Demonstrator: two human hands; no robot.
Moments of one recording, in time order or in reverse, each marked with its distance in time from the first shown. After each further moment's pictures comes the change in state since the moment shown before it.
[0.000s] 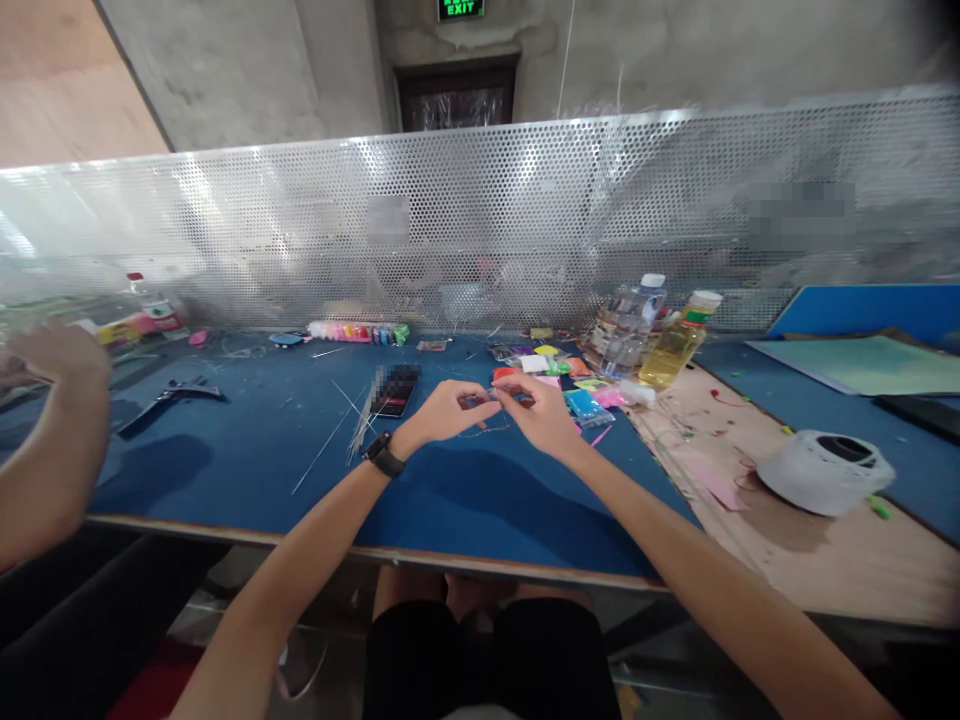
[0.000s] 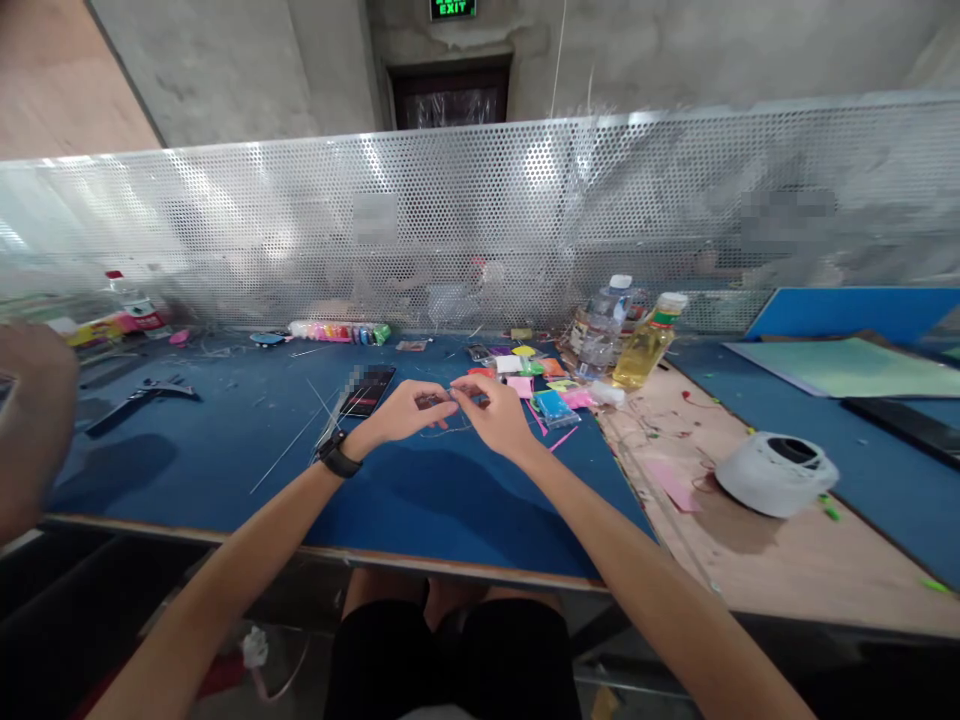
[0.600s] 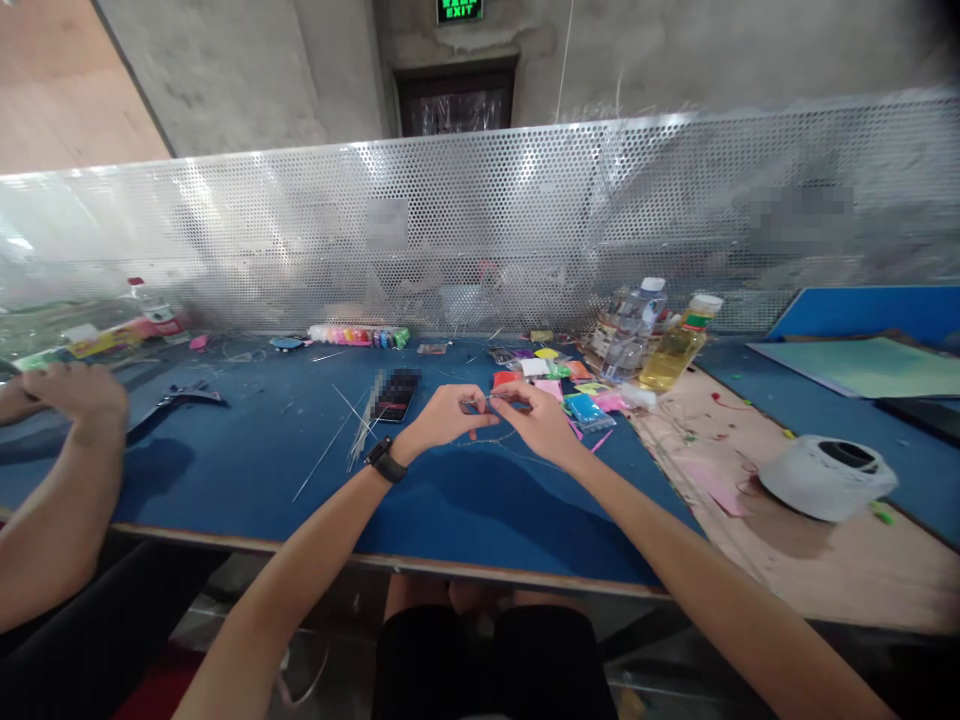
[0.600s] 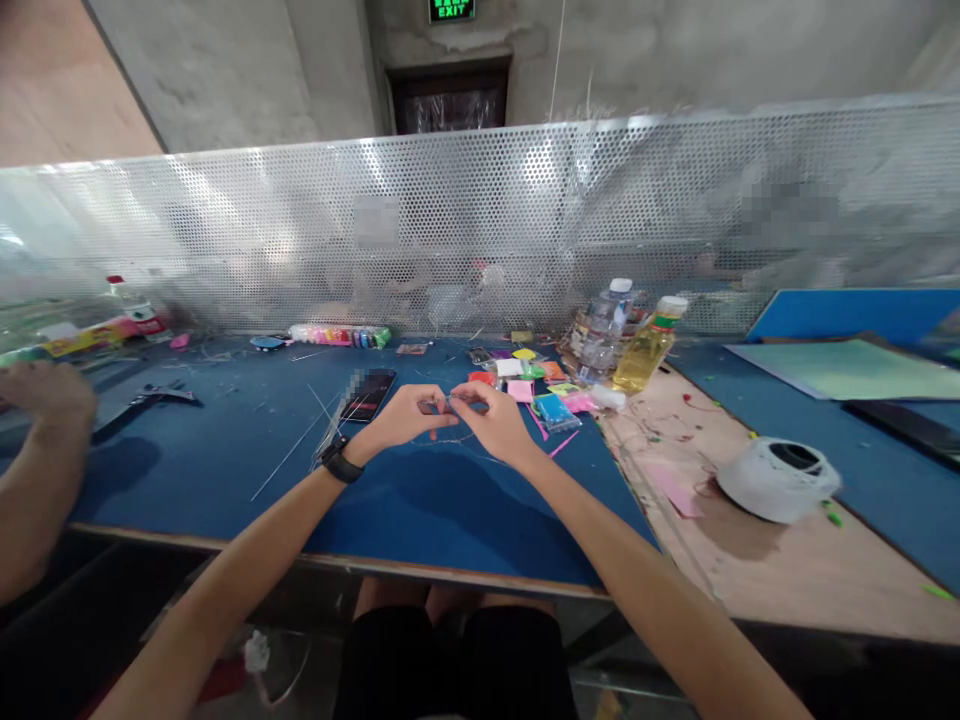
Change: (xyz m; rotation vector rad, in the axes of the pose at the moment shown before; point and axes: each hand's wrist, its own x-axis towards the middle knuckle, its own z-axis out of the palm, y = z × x) left_hand 0.002 -0.010 -0.001 -0.039 0.016 -0.019; right_hand -0.001 0.005 0.003 0.057 -0.056 0.079
